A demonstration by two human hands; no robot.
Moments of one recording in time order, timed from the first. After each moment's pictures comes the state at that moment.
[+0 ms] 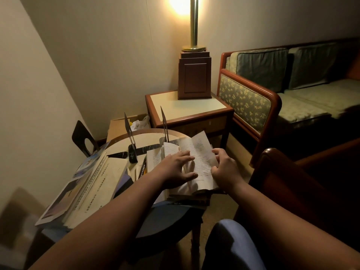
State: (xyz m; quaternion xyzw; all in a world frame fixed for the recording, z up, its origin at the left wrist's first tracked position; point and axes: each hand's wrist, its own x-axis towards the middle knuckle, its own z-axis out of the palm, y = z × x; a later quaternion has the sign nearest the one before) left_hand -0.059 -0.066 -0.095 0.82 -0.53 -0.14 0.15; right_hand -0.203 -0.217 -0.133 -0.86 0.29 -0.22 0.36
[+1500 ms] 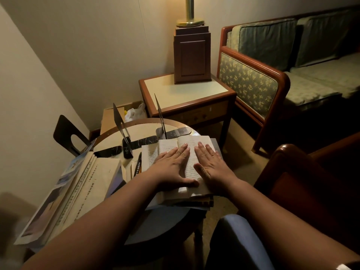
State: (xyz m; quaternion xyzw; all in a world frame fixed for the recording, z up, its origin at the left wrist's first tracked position) left_hand -0.026 -0.082 -0.127 0.81 -0.55 -0.20 -0.01; right_hand -0.170 -0.227 -0.171 -0.96 0.16 -0.01 0.23
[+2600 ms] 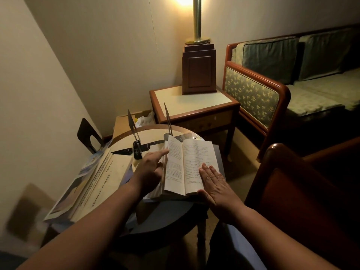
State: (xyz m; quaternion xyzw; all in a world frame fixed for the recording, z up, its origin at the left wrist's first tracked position) left_hand -0.030 -0.005 -0.114 0.85 -0.45 -0.04 0.29; right_hand -0.231 -0.177 -0.182 -0.96 0.14 -0.01 0.23
